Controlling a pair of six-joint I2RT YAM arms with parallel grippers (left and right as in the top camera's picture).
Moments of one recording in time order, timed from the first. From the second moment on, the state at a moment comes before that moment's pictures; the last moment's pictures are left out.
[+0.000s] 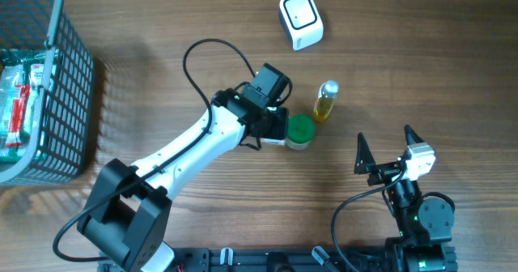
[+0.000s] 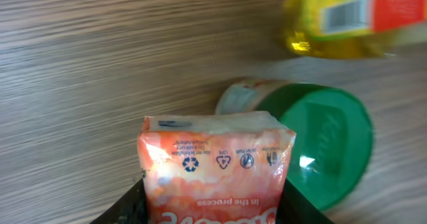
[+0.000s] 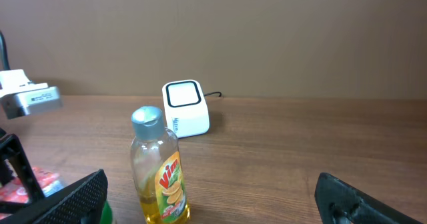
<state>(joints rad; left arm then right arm) -0.66 1.72 1.20 -0.67 0.13 -0.49 0.07 0.02 0.01 0.00 -0.12 0.06</state>
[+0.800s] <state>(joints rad) -0.67 1.81 1.17 -0.69 -0.03 -0.53 0.07 0.02 0.01 0.00 -0.12 0.06</state>
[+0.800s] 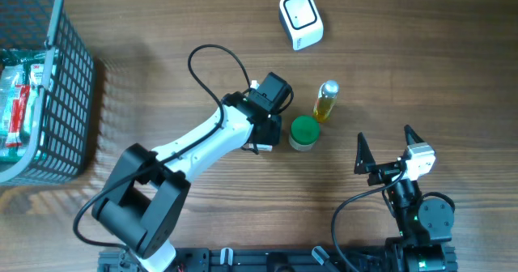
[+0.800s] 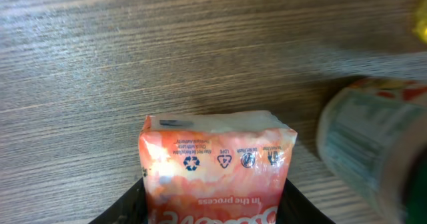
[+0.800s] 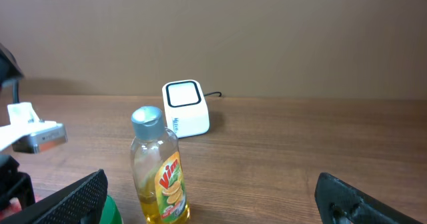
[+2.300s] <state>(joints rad) -0.47 1.77 0.98 -0.54 0.29 -0.34 0.07 0.02 0.01 0.00 -0.12 0.06</state>
